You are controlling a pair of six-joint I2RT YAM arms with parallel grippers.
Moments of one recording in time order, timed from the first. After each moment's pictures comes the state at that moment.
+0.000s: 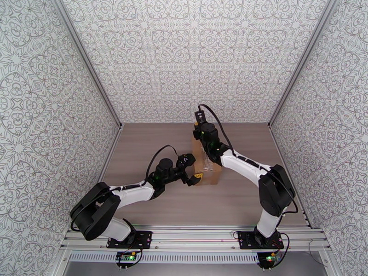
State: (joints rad) left arm -0.68 1.50 0.61 0.65 0.36 0.14; right arm 0.65 1.79 1.38 0.26 0.43 -0.07
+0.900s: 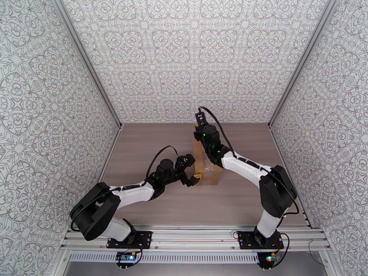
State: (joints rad) left arm -0.68 1.49 0.60 0.61 0.30 0.13; right arm 0.65 1.75 1.31 0.31 0.43 -0.09
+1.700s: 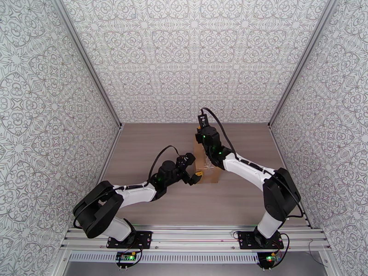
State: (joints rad) left arm -0.72 1.52 0.60 0.67 0.16 0.06; right arm 0.66 1.72 1.29 0.22 0.49 0.00
